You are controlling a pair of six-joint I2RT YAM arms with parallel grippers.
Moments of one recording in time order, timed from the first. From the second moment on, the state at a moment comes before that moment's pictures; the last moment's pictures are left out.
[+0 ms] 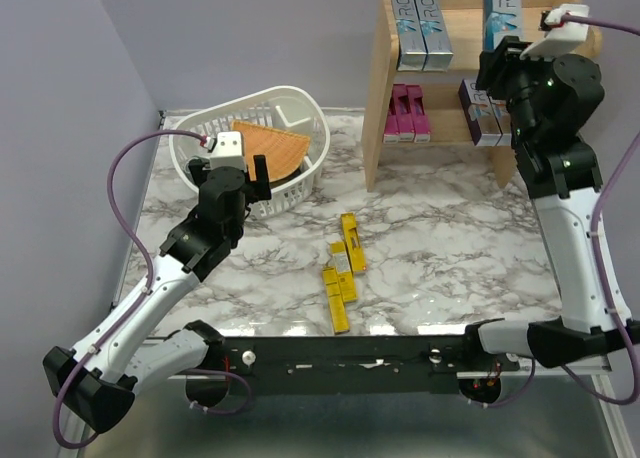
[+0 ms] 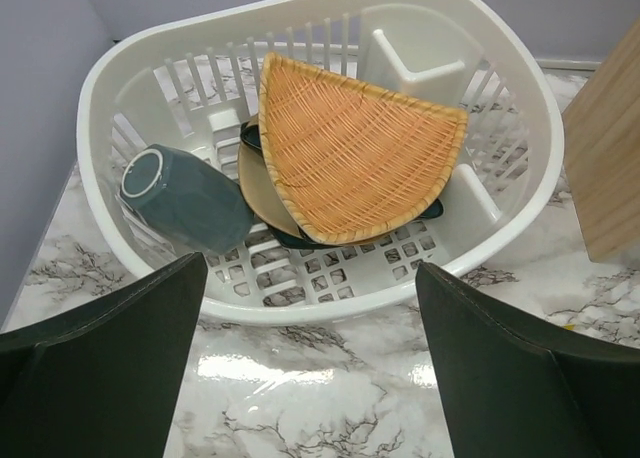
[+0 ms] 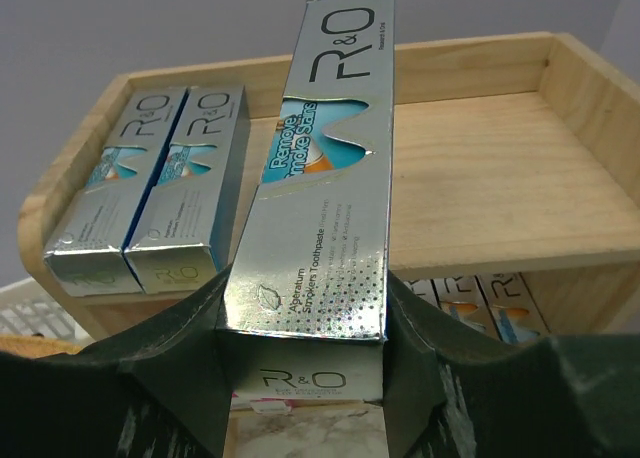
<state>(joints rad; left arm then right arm) -0.57 0.96 0.96 -0.28 -0.62 -0.19 0.24 1.25 1.74 -0.33 0.29 0.03</state>
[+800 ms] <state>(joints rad) -0.57 0.95 0.96 -0.26 -0.62 -0.15 0.13 1.50 1.86 -0.41 -0.06 0.08</state>
